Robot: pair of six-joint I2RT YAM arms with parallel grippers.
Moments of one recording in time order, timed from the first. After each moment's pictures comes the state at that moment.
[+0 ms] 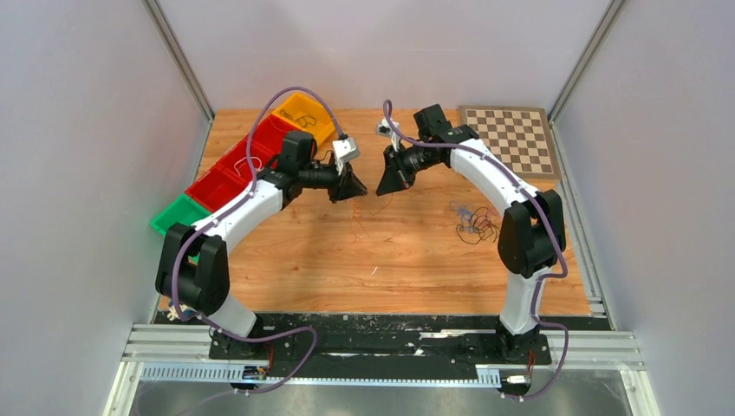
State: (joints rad) left arm -0.39 1.55 1.11 -0.11 0.89 0.29; right arm 0.44 1.92 1.70 -0.78 -0.94 -0.28
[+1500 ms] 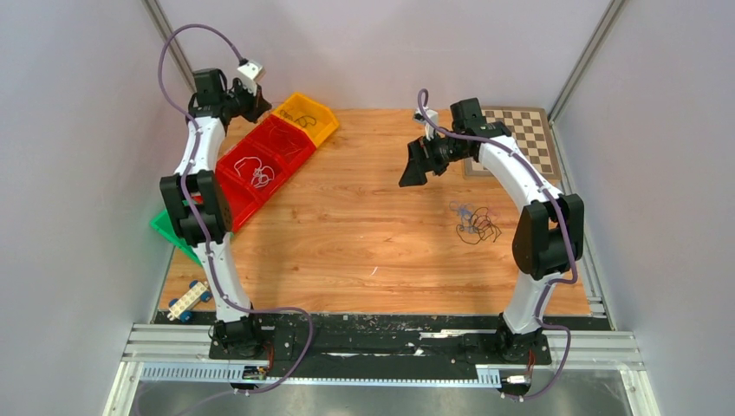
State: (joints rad) left arm 0.17 2.13 1.98 -0.31 0.73 0.45; right arm 0.26 1.85 1.65 -0.77 -0.81 -0.24
